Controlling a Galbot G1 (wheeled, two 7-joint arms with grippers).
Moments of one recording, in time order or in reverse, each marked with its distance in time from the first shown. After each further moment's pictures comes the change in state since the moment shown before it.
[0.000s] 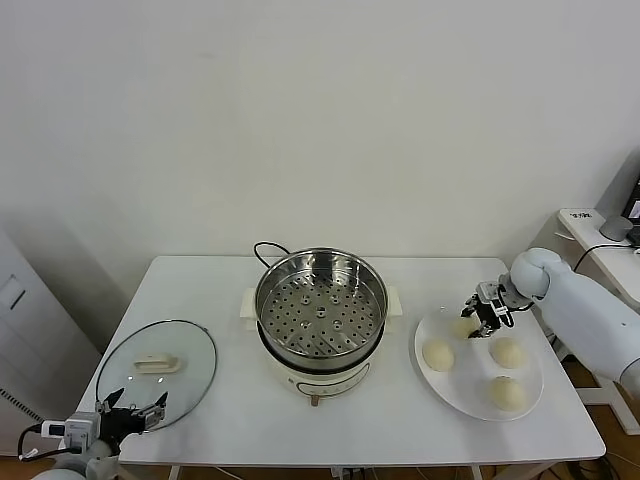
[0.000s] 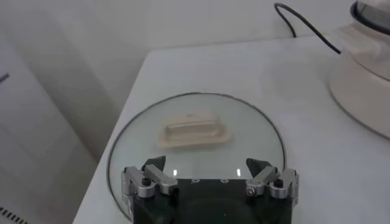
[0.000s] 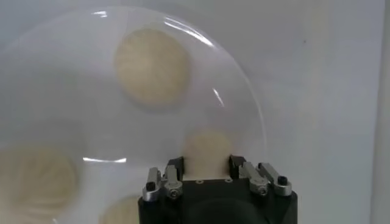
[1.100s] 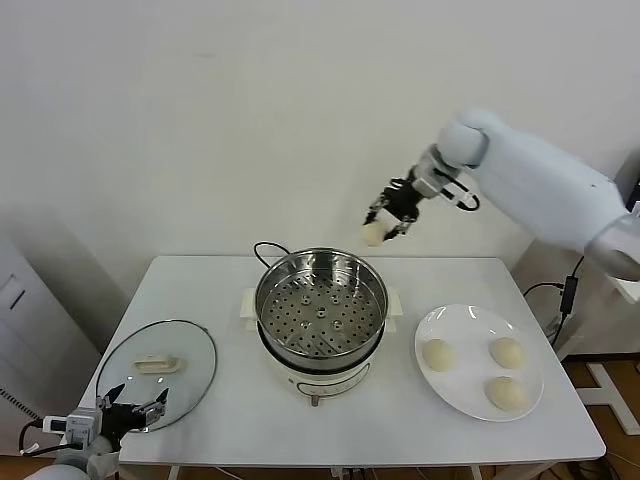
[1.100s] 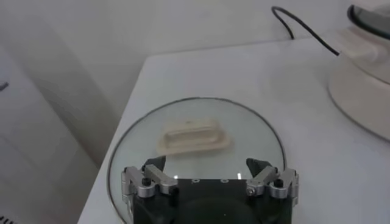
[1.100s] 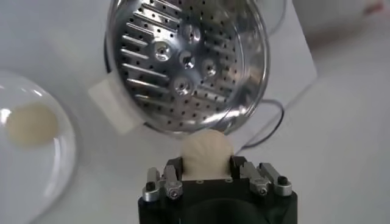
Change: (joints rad) left arm -0.014 0.019 0.008 -0.008 0.004 0.006 -0.008; right arm 0.574 0.308 -0.319 0.070 0.215 0.518 -0.135
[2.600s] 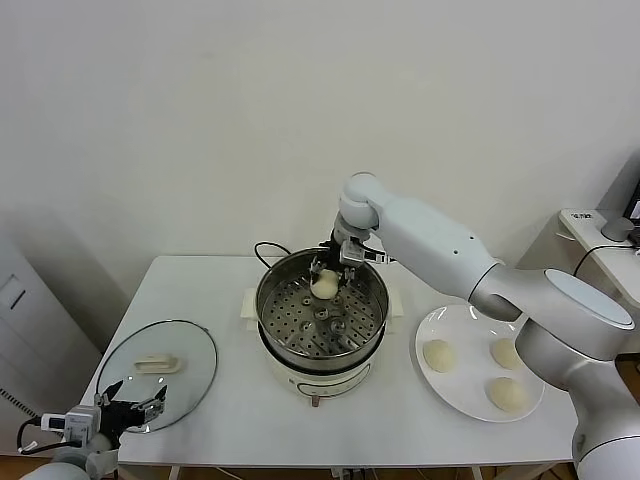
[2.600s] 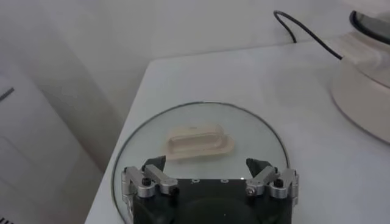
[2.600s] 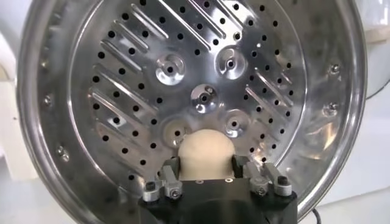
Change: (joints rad) left arm -0.001 0.001 -0.006 -0.010 0.003 0.004 -0.005; right arm -0.286 0.222 0.157 -0.002 -0.496 0.127 0.037
